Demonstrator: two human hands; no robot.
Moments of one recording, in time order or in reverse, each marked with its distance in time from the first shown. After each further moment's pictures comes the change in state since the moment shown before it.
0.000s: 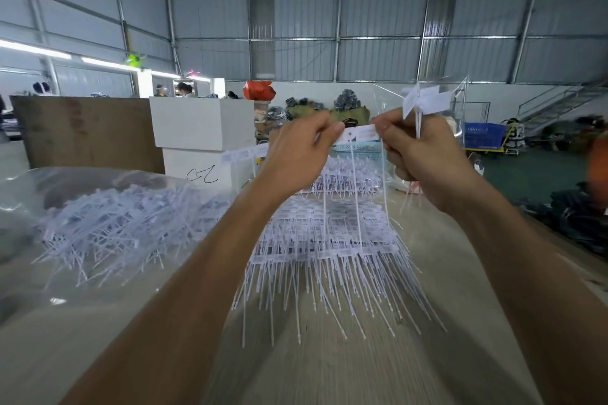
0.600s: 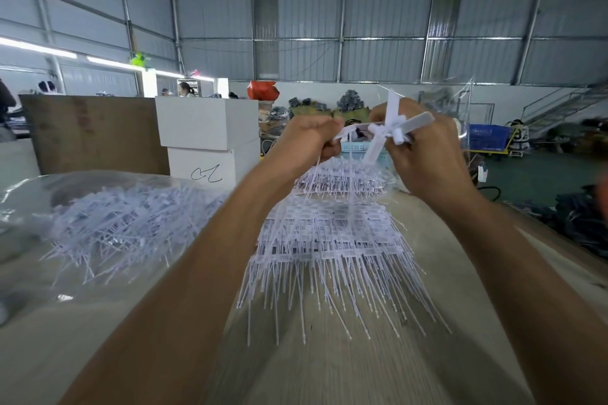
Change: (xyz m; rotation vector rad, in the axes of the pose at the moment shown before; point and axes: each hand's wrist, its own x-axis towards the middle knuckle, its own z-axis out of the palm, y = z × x) left_hand 0.003 0.007 -0.014 -0.552 -0.151 -0.279; right_hand -0.008 -0.004 0.007 -0.736 0.135 -0.569
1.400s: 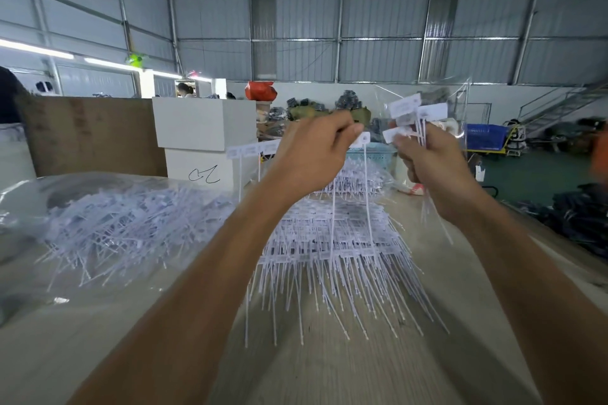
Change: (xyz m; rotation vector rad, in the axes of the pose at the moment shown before) left_hand 0.004 -0.006 0.013 0.640 0.093 0.382; right_hand -0.010 0.031 0.007 0.613 -0.030 0.686
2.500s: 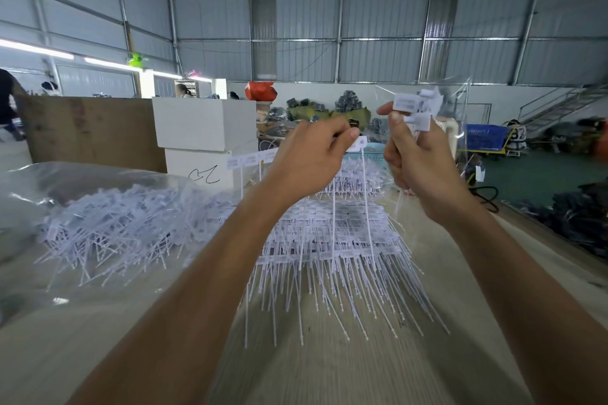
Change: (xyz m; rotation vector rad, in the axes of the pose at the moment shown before) left_hand -0.001 -0.003 0.002 0.004 -0.001 -0.024; right_hand -0.017 -0.020 0.018 0.104 -0.104 -0.204
